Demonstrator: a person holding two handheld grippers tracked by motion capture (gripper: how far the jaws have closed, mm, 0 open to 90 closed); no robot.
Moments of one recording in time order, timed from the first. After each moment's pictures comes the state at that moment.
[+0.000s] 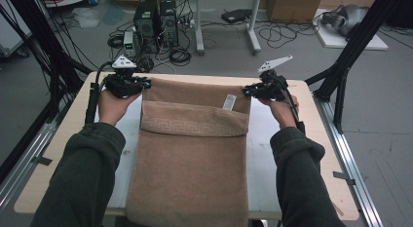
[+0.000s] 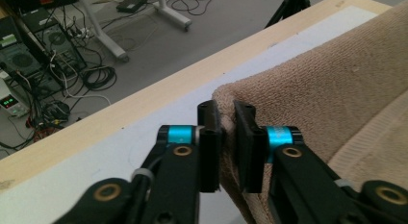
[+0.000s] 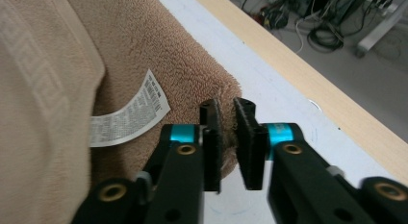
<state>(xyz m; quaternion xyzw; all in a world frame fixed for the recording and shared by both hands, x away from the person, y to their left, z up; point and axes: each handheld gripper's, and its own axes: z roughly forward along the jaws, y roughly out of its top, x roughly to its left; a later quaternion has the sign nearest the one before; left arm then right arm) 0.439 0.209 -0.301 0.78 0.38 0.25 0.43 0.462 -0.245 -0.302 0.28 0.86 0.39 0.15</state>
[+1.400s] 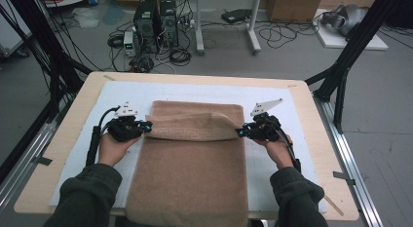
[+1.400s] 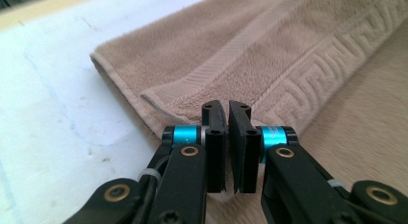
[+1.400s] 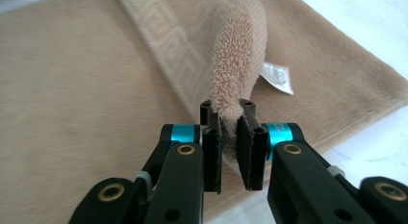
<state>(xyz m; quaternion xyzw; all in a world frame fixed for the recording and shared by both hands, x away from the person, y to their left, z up) 0.360 0.218 -0.395 0.81 0.35 0.18 0.44 0.383 -0.237 -0.380 0.25 0.88 0.40 0.07</state>
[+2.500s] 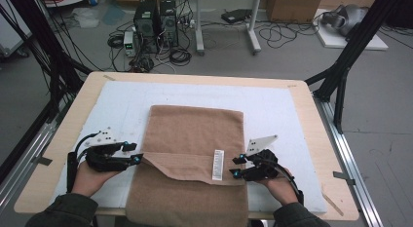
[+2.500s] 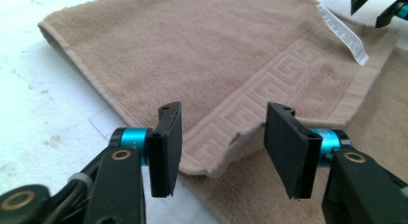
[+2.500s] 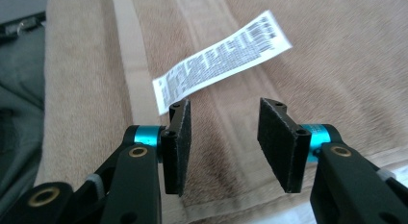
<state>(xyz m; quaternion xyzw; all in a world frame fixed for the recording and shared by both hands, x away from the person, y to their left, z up) 0.285 0.246 -0.400 0.82 0.32 0.11 0.47 0.297 -0.222 -0.419 0.19 0.90 0.39 0.03</state>
